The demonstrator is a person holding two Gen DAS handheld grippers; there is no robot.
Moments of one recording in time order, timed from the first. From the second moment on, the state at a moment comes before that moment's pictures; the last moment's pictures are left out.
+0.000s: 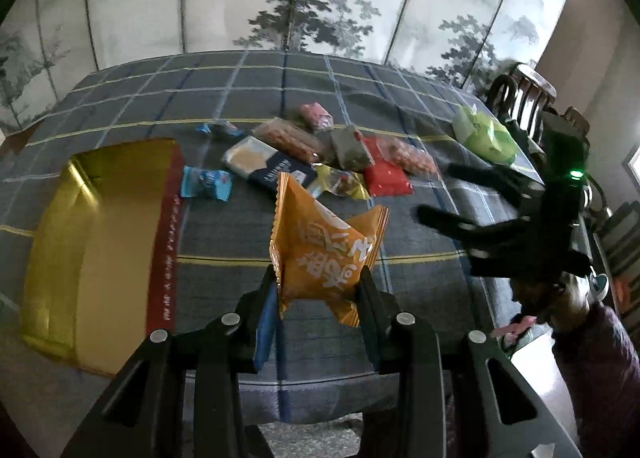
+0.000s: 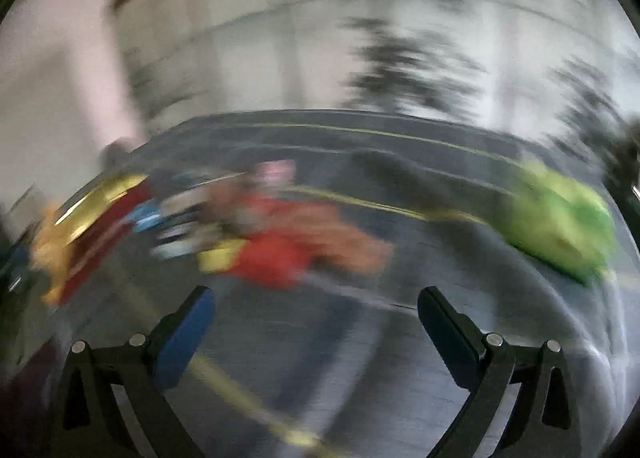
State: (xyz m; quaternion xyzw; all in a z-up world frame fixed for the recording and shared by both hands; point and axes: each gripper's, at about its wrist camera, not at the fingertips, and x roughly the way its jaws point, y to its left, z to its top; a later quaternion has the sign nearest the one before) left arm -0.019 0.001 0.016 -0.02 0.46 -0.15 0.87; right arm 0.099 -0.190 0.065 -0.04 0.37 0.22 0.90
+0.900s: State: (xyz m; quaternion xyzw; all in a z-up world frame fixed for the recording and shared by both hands) left arm -0.007 0.042 0.021 -0.04 0.46 -0.12 0.88; right arm 0.182 -0.083 0.018 -0.21 0.48 0.34 0.78
